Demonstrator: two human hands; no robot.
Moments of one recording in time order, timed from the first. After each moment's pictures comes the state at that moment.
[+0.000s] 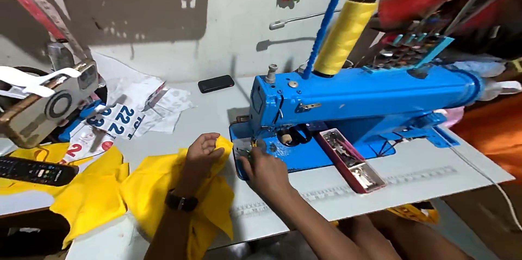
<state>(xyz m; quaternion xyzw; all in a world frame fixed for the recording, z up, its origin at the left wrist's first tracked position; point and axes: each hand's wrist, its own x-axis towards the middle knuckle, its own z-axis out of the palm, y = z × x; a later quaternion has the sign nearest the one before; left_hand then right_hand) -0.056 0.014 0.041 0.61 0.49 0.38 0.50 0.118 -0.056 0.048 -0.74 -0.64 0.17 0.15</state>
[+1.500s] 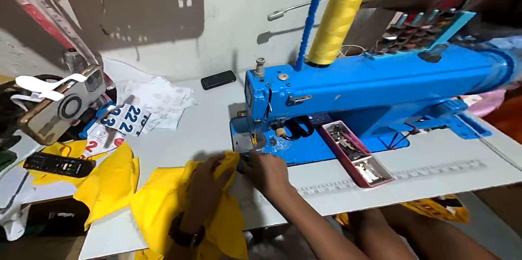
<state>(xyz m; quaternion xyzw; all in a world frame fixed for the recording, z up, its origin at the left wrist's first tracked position) -0.050 -0.055 0.035 0.71 0.57 0.27 0.31 0.127 -0.065 0.040 -0.72 -0.65 0.20 0.14</state>
